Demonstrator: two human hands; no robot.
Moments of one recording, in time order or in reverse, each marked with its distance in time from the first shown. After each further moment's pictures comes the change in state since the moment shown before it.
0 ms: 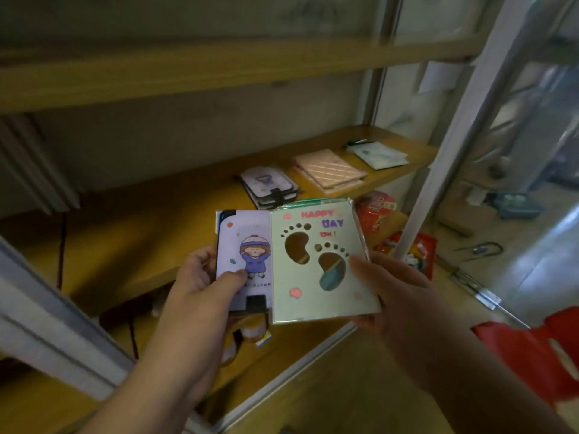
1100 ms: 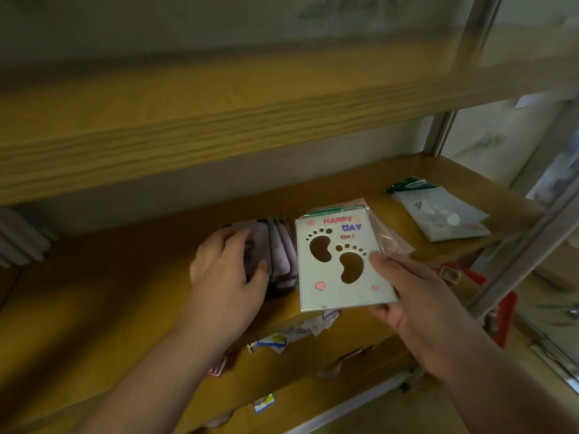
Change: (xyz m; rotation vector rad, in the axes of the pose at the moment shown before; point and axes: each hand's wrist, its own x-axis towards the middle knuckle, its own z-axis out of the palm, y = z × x) left_hand 0.228 0.013 0.081 1.340 0.302 0.427; right_hand 0.263 -0.044 -0.069 0.034 -0.110 0.142
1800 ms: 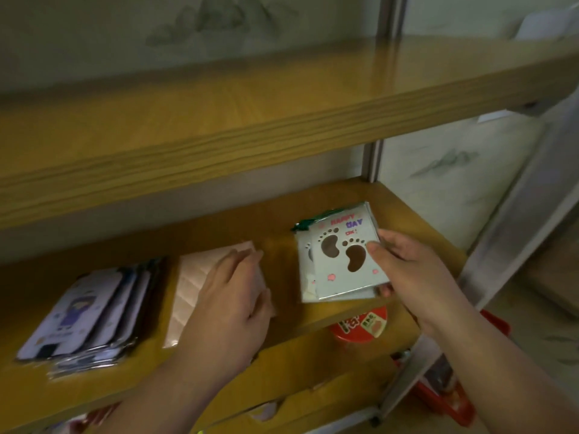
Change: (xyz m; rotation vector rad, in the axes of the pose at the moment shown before) left_hand 0.053 0.197 0.131 -0.004 -0.045 0.077; right_hand 0.150 -0.104 -0.223 -0.552 0.039 -0.232
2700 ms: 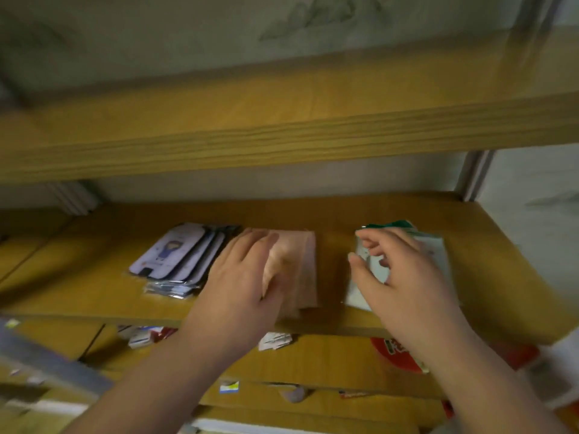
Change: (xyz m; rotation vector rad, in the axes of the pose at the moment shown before) left_hand -0.030 0.009 -0.031 0.230 0.167 -0.157; right_hand -0.006 -0.040 0.050 -0.403 -0.171 -0.643
